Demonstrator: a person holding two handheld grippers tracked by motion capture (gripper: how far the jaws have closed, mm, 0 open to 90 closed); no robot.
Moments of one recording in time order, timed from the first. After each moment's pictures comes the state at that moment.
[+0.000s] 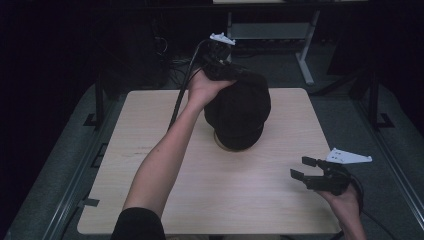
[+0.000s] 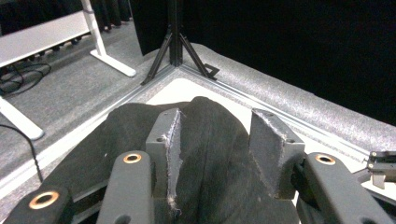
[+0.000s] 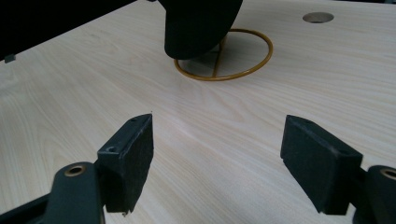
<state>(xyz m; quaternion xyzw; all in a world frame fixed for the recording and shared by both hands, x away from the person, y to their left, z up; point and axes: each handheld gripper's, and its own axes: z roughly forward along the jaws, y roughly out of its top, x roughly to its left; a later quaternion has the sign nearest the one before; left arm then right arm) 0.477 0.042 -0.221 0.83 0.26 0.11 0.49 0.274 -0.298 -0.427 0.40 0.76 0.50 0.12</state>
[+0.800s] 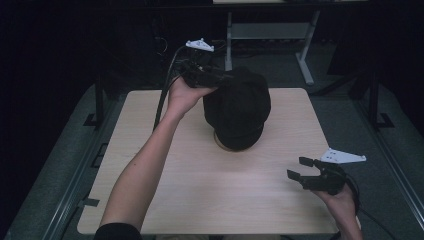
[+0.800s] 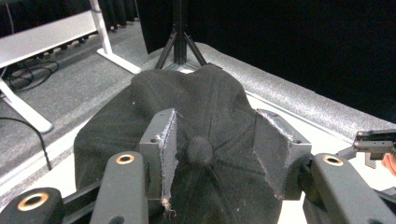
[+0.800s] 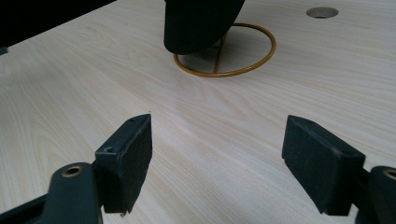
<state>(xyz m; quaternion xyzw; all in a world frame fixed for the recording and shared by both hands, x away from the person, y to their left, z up) 0.454 0.088 -0.222 0.82 0.26 0.12 0.49 0.276 -0.290 -0.429 0.40 0.77 0.49 0.12</state>
